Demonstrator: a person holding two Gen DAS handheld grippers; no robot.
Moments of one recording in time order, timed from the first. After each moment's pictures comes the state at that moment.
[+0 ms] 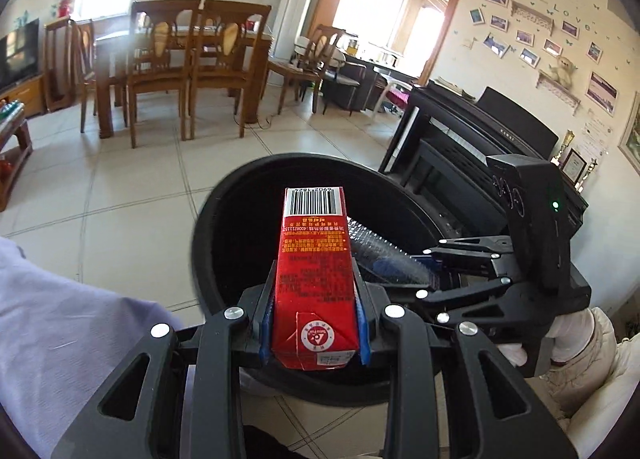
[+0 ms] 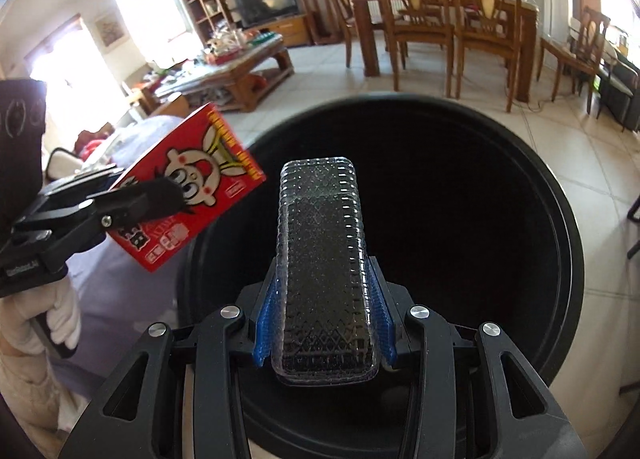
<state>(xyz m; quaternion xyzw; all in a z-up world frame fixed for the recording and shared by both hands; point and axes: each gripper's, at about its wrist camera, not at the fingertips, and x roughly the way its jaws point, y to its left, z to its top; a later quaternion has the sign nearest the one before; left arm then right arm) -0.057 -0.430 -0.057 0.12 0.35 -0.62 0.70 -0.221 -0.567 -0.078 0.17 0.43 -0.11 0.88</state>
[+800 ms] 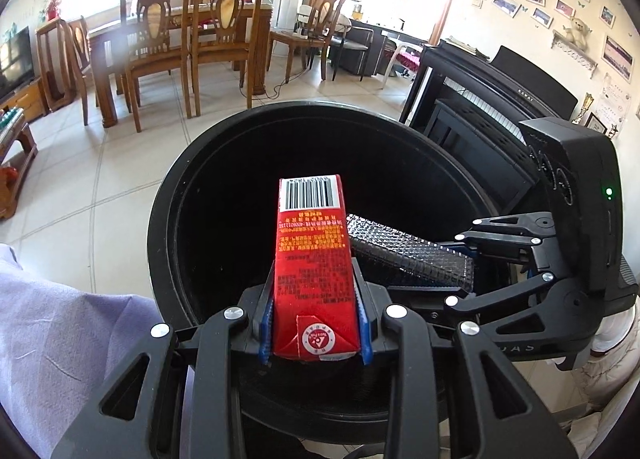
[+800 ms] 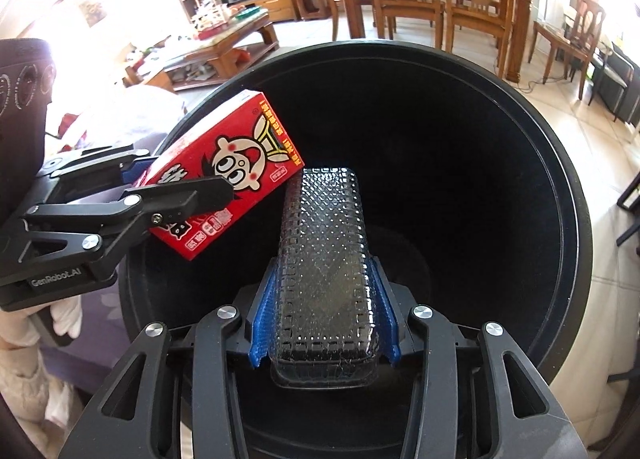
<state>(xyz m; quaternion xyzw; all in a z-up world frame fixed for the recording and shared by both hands) -0.071 -0.466 -0.084 0.19 0.37 -0.59 0.69 -0.219 -0.558 -0.105 0.16 0.47 -0.13 0.86</state>
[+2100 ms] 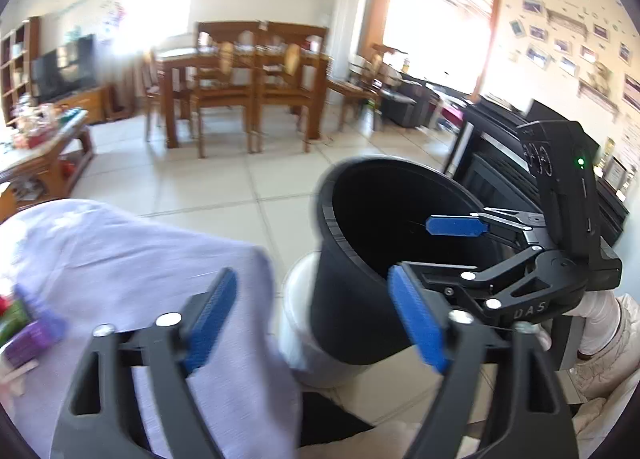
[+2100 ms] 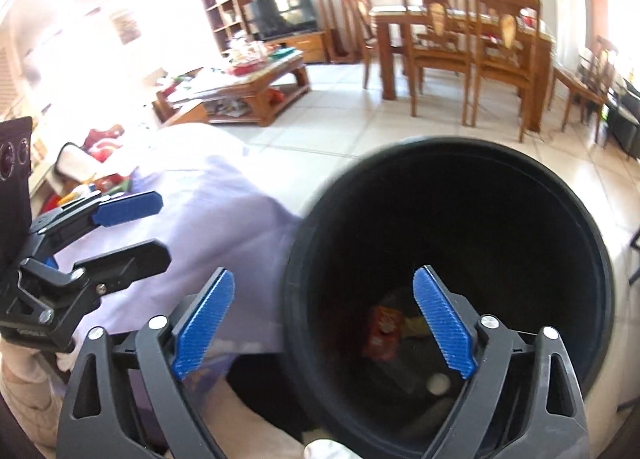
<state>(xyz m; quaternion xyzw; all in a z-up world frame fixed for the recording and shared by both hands) -0.038 -0.328 -0.029 0.13 0.31 -0.52 0.78 -0.163 -0.472 -0.043 0.13 0.39 -0.08 0.91</state>
